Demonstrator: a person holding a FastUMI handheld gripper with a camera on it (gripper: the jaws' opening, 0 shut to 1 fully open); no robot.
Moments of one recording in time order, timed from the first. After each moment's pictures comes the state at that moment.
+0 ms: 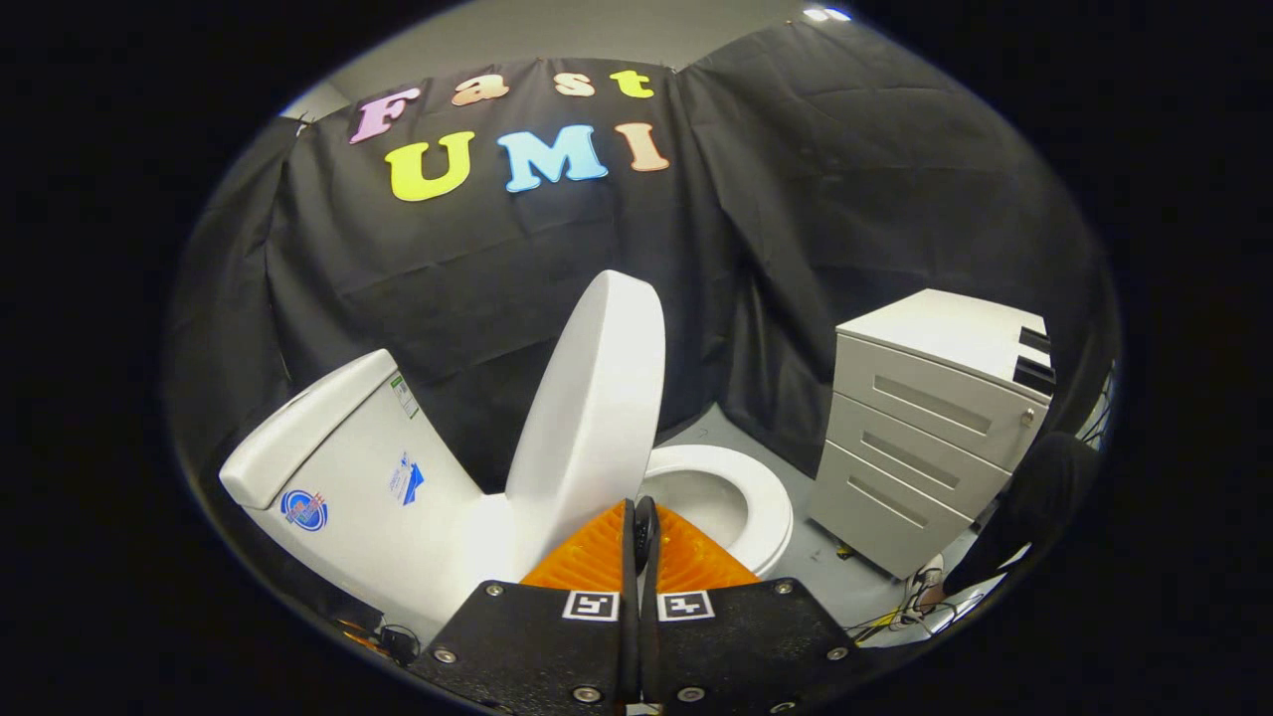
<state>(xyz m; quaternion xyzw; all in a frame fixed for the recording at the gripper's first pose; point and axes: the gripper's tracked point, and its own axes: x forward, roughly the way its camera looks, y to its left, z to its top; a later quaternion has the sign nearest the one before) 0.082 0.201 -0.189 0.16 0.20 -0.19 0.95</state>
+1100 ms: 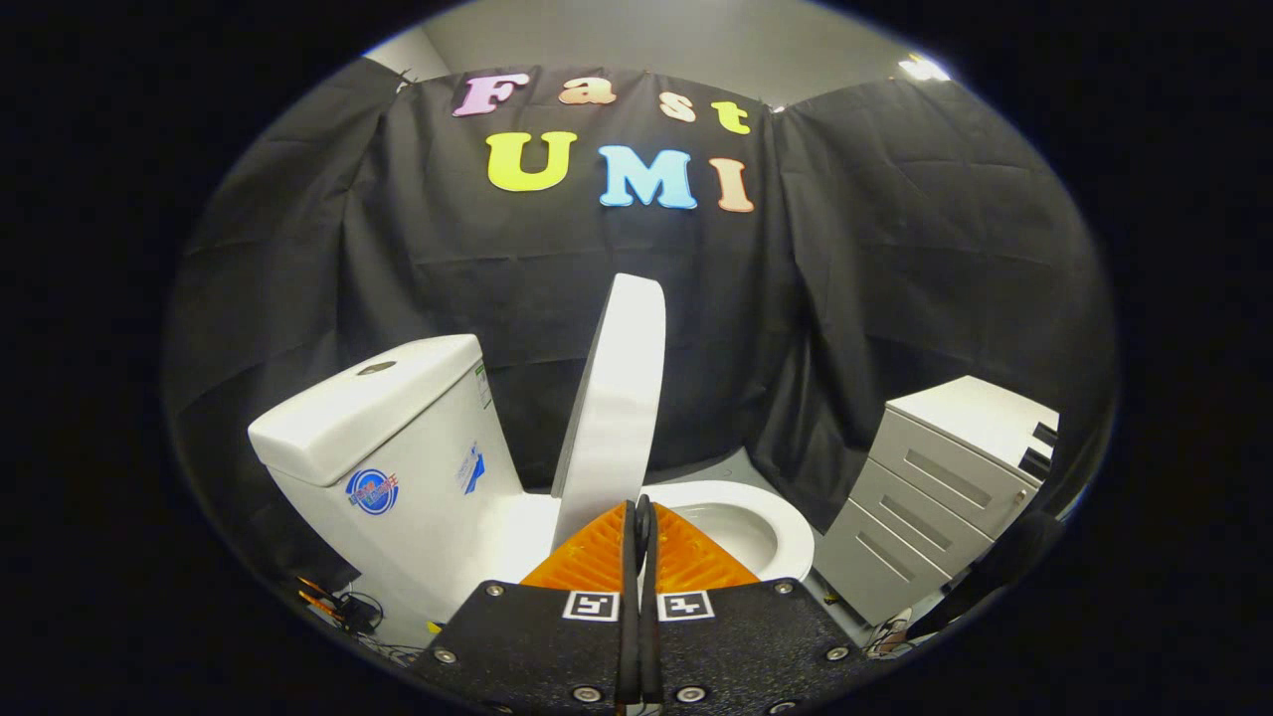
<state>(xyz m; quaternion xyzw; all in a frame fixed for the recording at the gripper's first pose) 0.093 0.276 -0.141 0.05 0.17 -0.13 0.98</state>
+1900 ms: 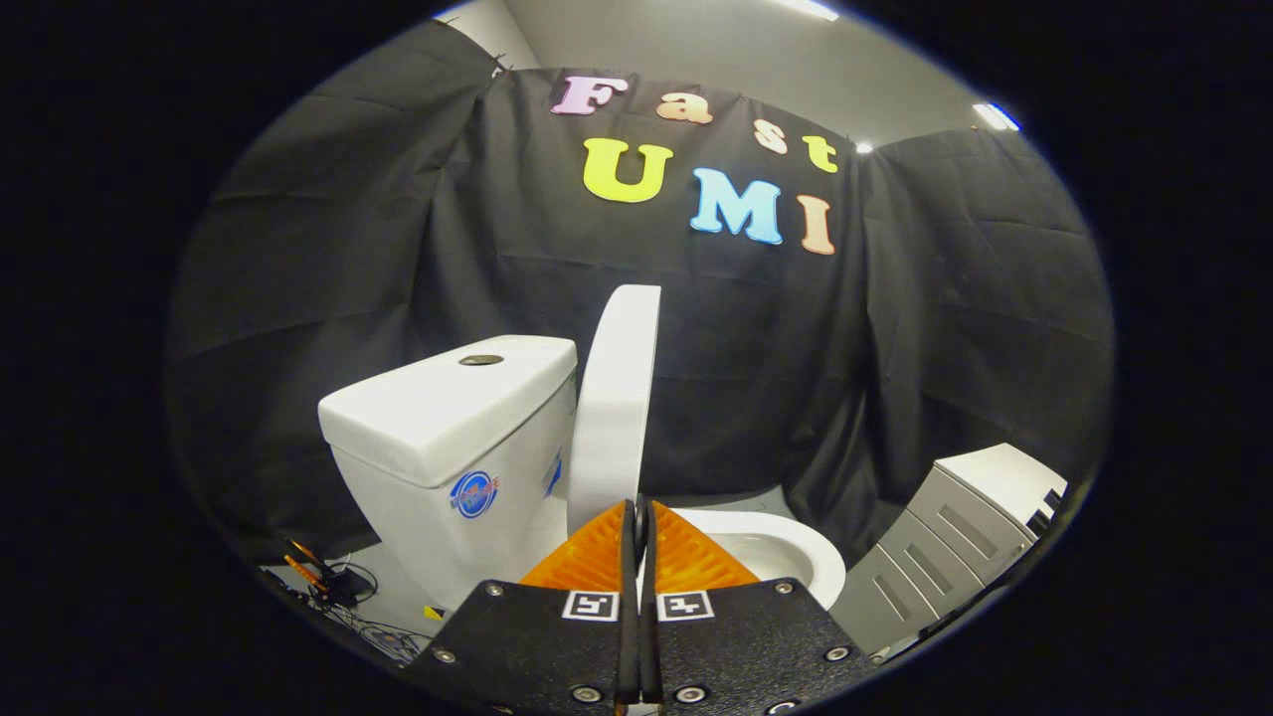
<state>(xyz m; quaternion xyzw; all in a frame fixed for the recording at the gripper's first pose) 0.109 0.357 -0.118 -0.01 0.14 -0.04 0.99</state>
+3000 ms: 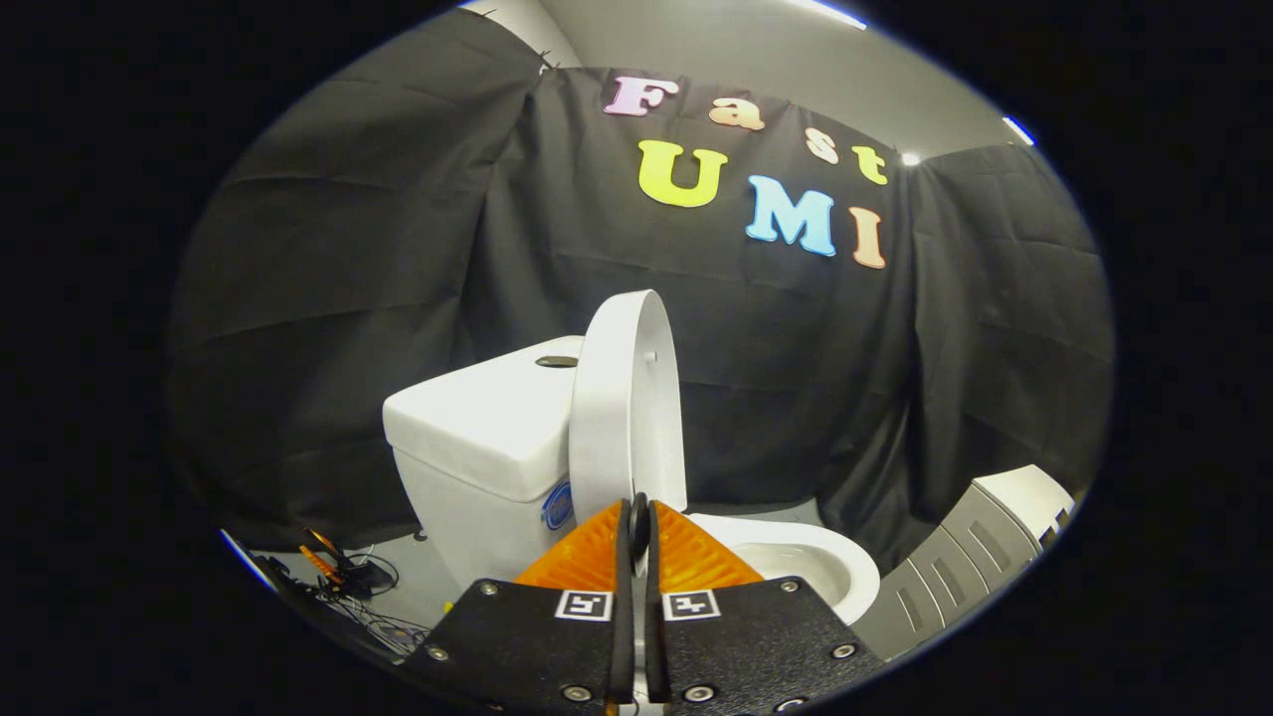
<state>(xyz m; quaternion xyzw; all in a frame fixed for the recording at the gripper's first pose) 0.123 0.412 -0.127 -0.04 0.15 0.02 0.99</state>
